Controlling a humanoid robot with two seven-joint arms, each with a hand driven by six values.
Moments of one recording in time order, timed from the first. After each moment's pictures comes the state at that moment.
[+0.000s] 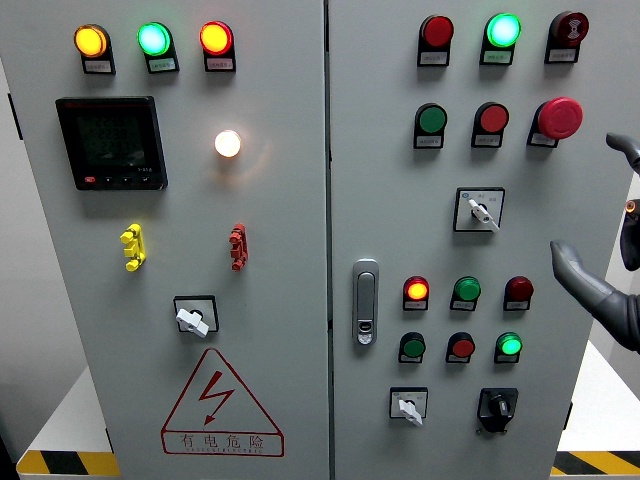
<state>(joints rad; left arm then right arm) -0.03 -0.09 0.00 -0.14 -0.07 -0.02 -0.07 0.58 0.16 1.75 2.03 -2.69 0.32 0.02</state>
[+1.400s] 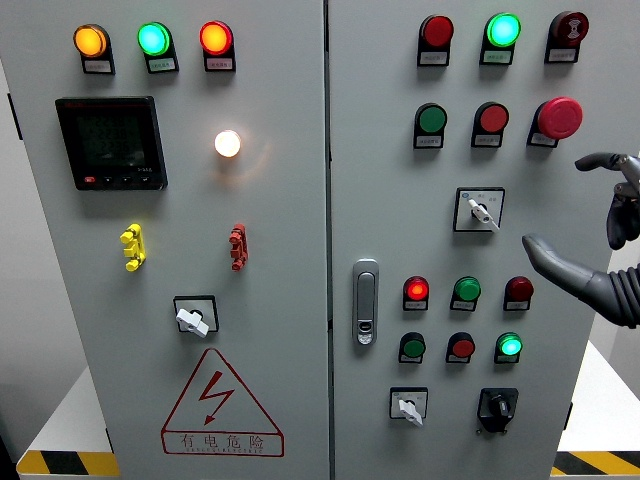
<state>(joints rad) -0.03 -0.09 0.00 -0.14 -0.07 -0.02 -0.07 0.67 0.16 1.75 1.92 -2.69 0.32 -0.05</state>
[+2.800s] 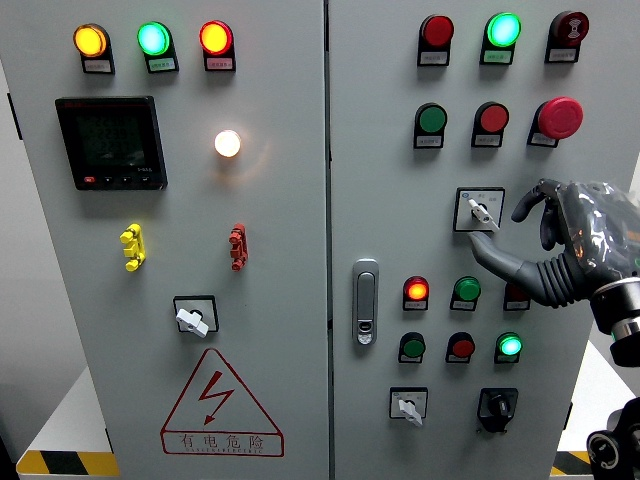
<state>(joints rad) -0.03 -0.09 0.00 -0.14 -0.07 -0.02 -0.07 0.79 0.16 1.65 1.64 -2.69 0.23 -0.15</state>
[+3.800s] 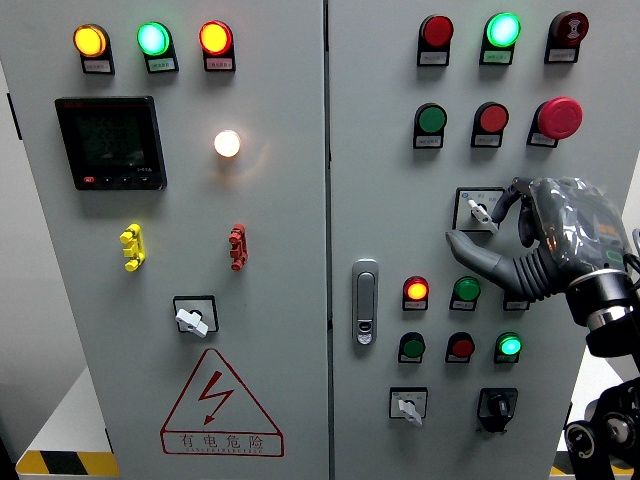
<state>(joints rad) -0.03 -0.09 0.00 -0.14 -0.07 -0.02 -0.07 0.82 0.16 1.61 1.59 -2.69 0.23 -0.17</state>
